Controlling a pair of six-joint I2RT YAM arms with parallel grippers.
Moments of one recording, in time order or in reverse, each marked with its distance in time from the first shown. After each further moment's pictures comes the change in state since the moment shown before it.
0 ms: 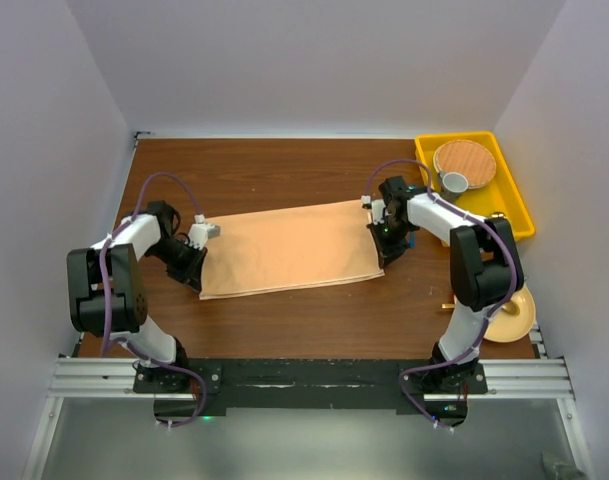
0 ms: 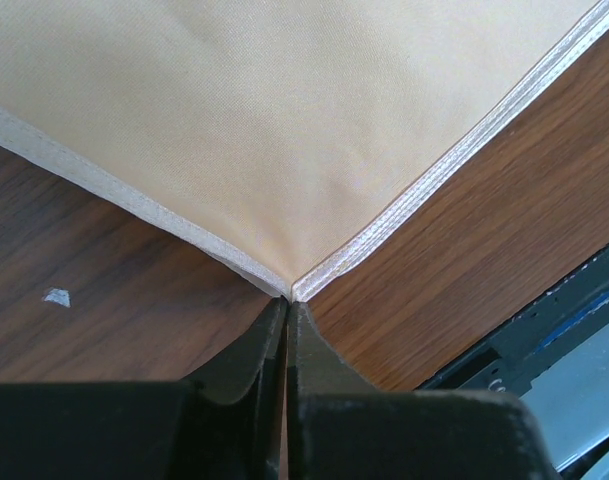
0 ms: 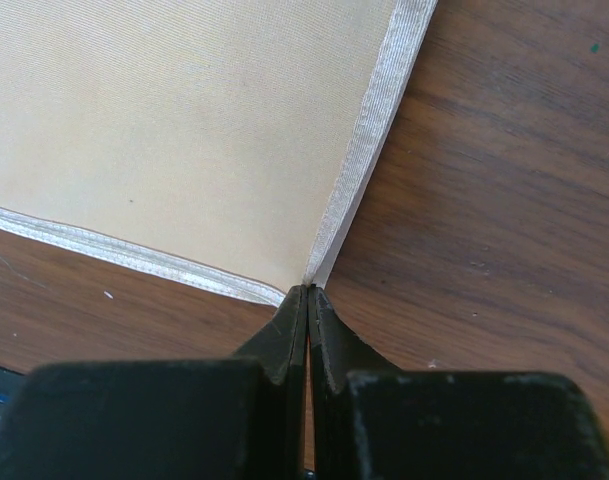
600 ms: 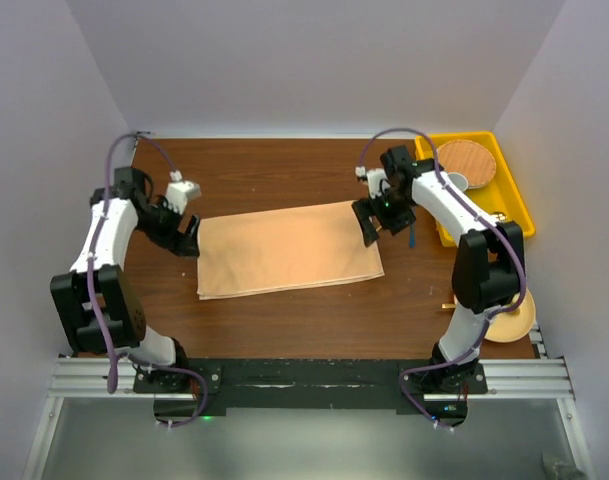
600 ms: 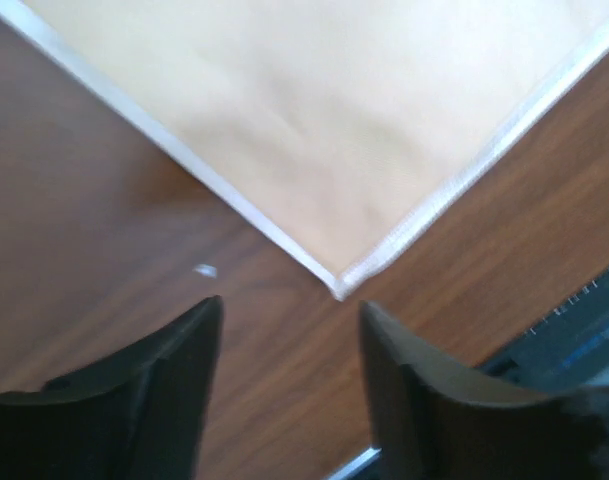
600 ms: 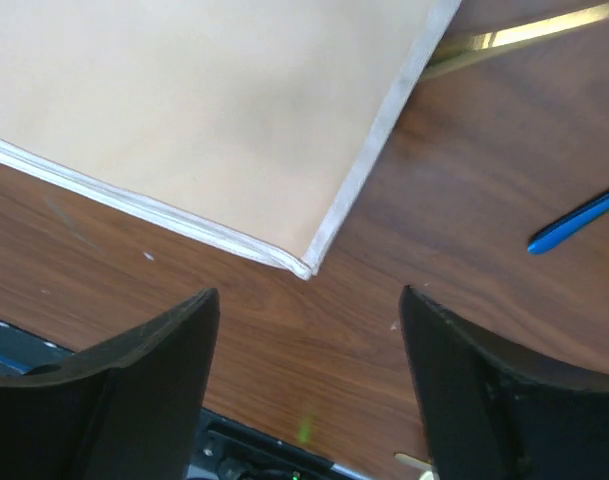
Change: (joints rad) left arm 0.059 -0.084 0.191 -0.087 0.044 0.061; right arm 0.008 -0.014 0.205 -0.171 -0.006 -0.105
